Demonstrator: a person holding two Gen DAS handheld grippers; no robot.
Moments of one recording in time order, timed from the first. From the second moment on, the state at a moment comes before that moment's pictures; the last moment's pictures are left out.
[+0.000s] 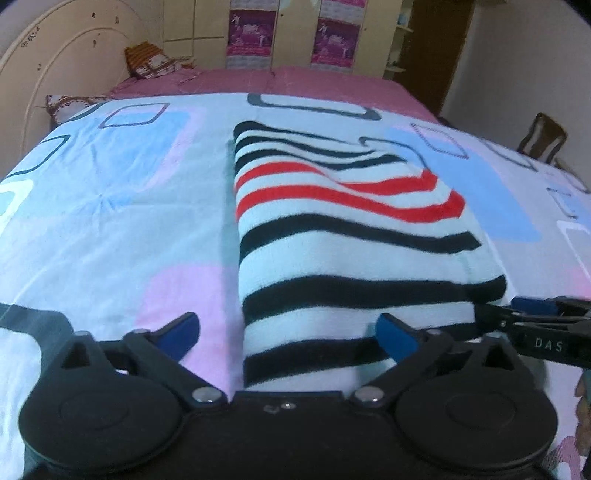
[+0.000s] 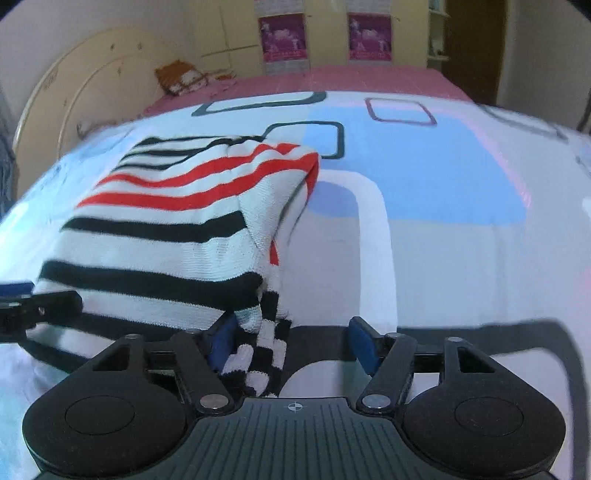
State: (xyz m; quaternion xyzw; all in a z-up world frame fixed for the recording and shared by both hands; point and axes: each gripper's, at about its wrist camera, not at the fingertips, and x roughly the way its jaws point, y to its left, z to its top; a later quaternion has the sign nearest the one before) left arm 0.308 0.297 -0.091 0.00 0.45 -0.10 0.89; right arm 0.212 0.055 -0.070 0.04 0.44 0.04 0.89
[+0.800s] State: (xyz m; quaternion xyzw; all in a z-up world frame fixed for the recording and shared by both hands) left arm 0.266 0.264 -0.061 0.05 0.44 0.02 0.90; right arm 0.174 0.073 -0.039 -0.03 0.39 0.06 0.92
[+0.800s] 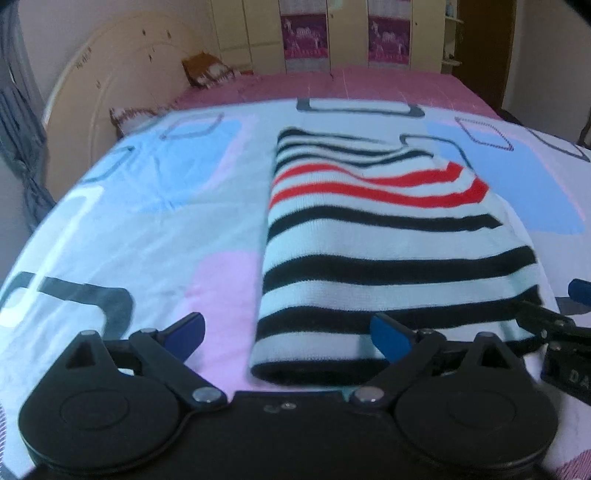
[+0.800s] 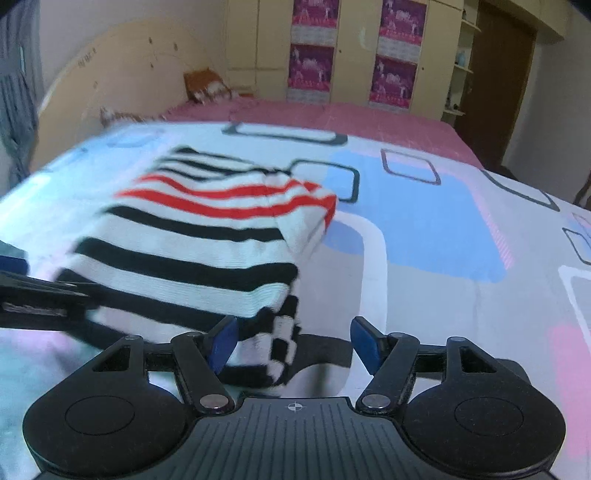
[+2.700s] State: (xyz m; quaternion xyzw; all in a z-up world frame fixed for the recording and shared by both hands) left arm -0.015 0.242 0.105 0.03 0.32 0.04 0.95; right arm -0.121 0.023 0.131 0.03 0.19 0.10 0.98
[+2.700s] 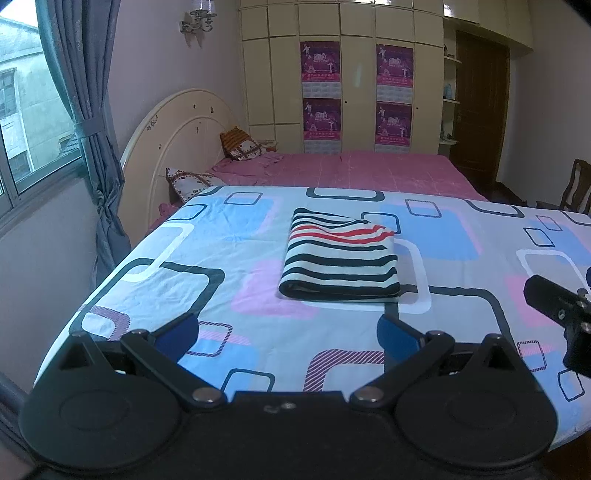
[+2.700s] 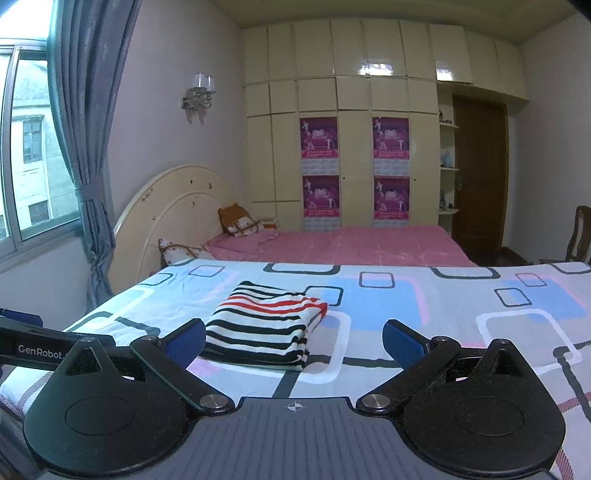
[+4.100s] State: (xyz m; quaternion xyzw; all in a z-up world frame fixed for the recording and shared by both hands) left arm 0.014 0.234 0.090 0.03 0.35 0.02 0.94; right arm -0.103 0.017 0.122 0.03 0.22 0.10 0.97
